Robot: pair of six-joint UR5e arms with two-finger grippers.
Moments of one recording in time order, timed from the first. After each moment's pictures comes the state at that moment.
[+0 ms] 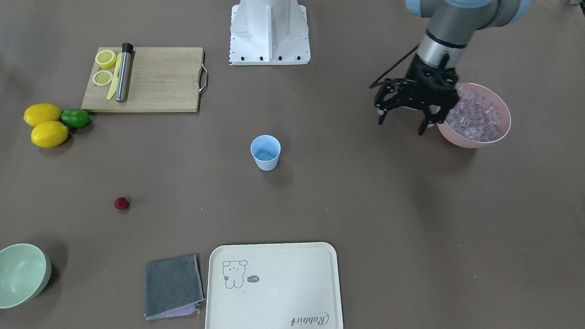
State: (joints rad) left arm -0.86 -1.78 -2.04 -1.77 -1.97 -0.68; right arm 1.58 -1.85 1.67 -1.18 2.36 0.13
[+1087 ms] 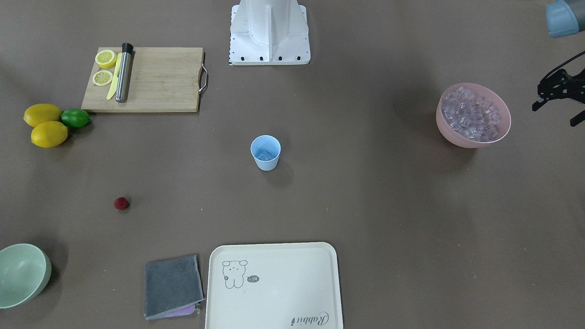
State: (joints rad) left arm -1.33 -1.47 -1.86 -1.82 -2.40 -0.01; right arm 1.18 -1.57 1.77 -1.19 2.15 0.76
